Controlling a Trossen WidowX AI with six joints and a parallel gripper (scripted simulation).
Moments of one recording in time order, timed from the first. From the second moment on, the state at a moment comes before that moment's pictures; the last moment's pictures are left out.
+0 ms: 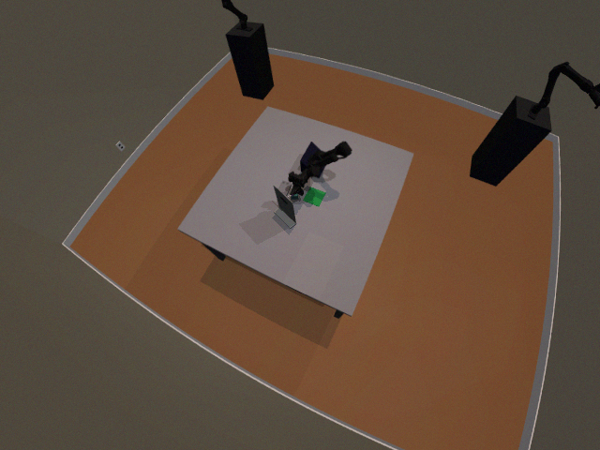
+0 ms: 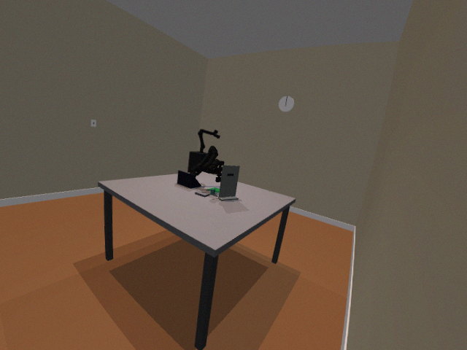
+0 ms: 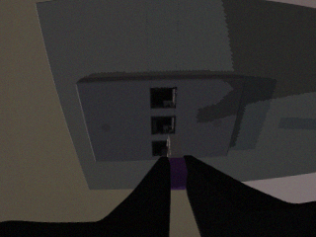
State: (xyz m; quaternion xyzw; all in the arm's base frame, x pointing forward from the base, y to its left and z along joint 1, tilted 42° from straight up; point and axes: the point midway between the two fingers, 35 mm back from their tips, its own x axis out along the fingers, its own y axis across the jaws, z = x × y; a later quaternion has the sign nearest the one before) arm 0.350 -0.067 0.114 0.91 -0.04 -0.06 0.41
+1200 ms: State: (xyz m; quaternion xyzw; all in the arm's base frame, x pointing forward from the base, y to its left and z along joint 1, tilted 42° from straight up) arm 0.336 -0.062 0.118 0.91 -0.04 -0.06 0.41
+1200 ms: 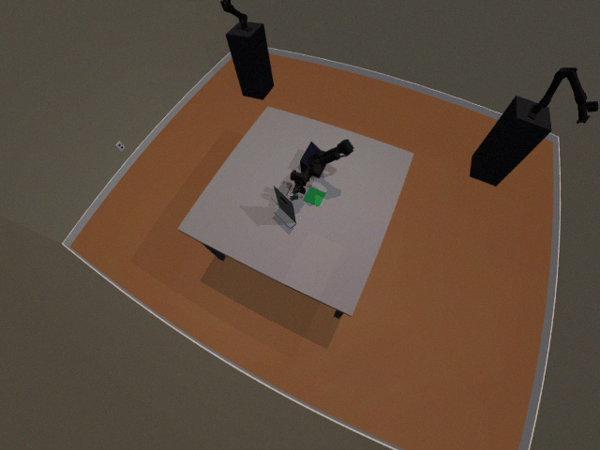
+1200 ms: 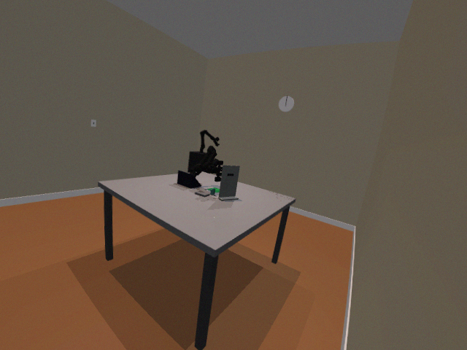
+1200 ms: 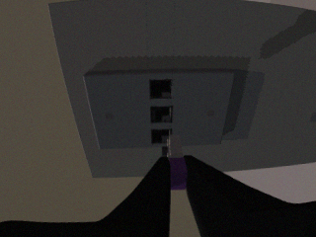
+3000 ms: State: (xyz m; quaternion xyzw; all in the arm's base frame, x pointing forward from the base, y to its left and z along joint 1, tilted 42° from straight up) arm 0.317 -0.075 0.143 0.91 -0.04 -0.07 0.40
